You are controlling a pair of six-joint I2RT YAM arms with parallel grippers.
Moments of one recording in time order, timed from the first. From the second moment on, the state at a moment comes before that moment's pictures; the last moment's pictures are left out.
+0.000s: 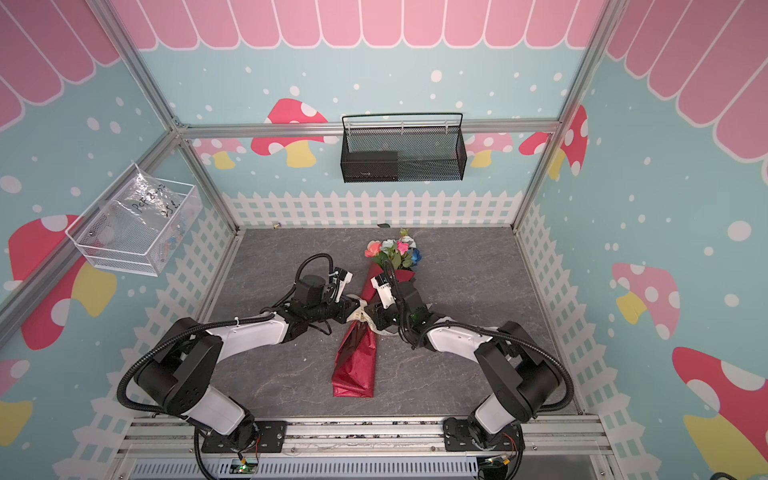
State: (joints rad) left arm -0.53 1.60 0.76 0.26 0.37 -0.28; right arm 0.66 1.59 0.78 0.28 -0.28 0.27
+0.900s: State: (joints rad) left arm -0.53 1.60 0.75 0.27 0.36 -0.29; right arm 0.63 1.71 0.86 0.25 -0.35 0.13
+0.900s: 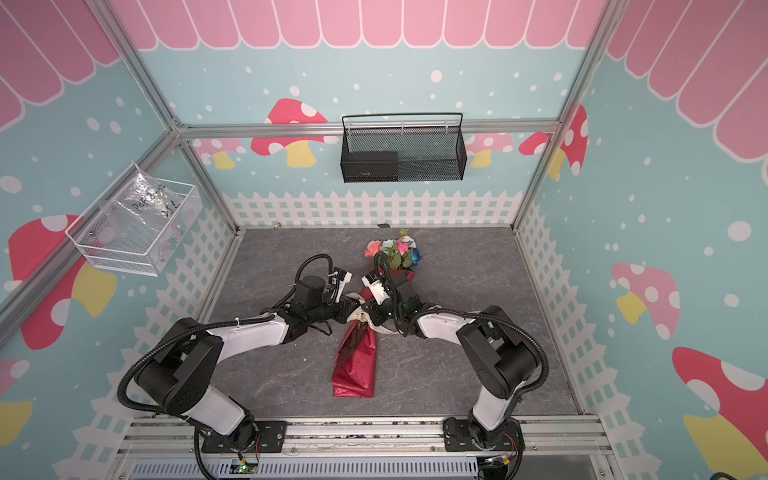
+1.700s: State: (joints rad) left arm -0.47 1.39 0.59 0.24 0.30 -0.44; right arm 0.63 1.53 0.57 0.40 -0.14 0.37
